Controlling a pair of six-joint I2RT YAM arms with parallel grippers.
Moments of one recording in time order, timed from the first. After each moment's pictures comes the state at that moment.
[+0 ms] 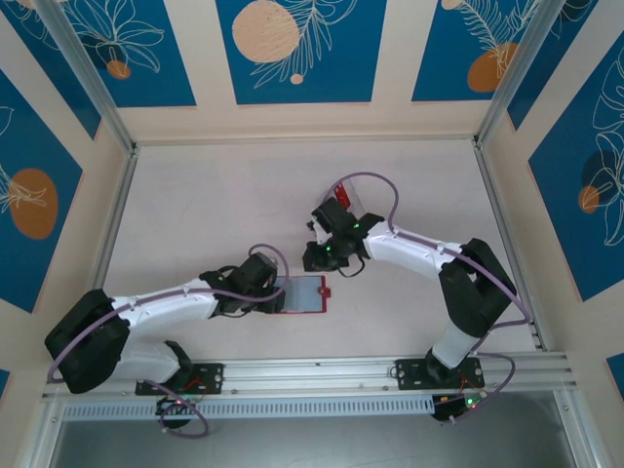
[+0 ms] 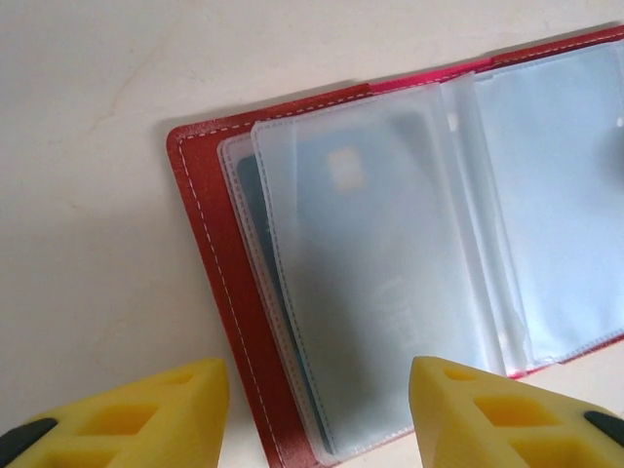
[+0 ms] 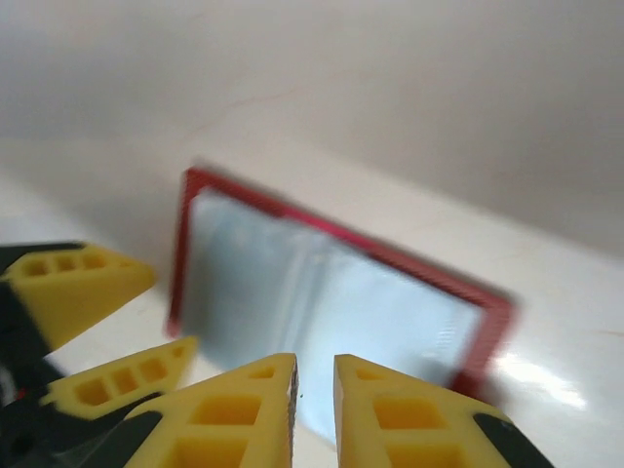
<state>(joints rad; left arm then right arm) -0.84 1.30 0.60 -0.39 -0.04 -0.62 0.72 1.66 1.14 -0.62 -0.28 0.56</state>
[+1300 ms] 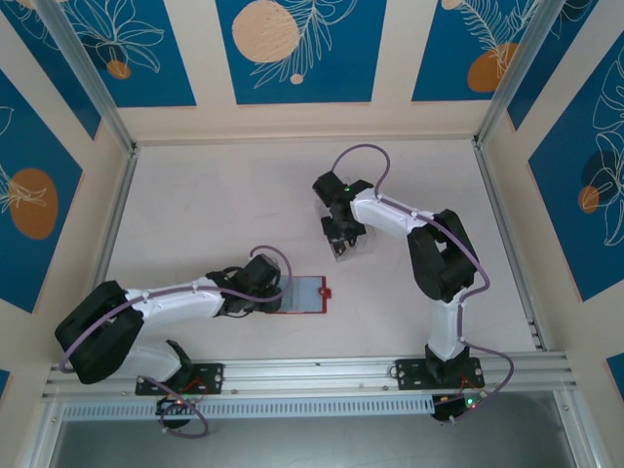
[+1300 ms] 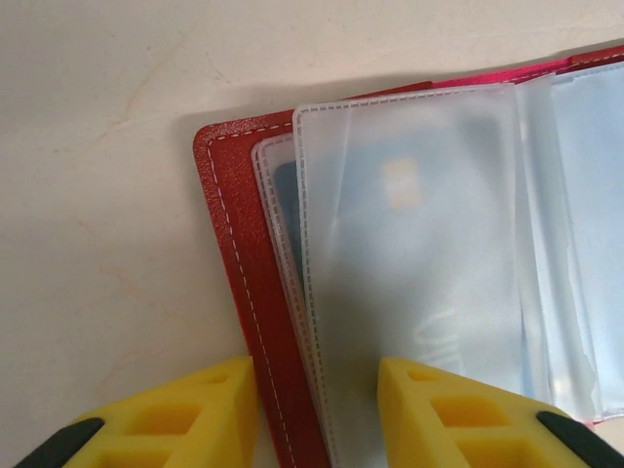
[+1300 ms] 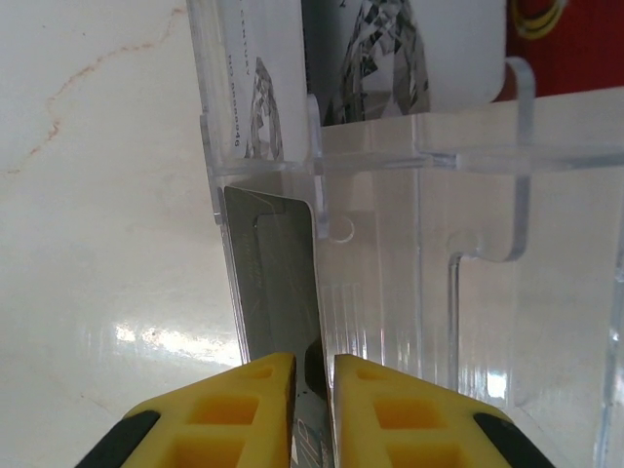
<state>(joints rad) -0.84 1.36 0.58 -0.34 -0.07 -0.62 0.60 1.95 1.47 -0.88 0.12 0.38</state>
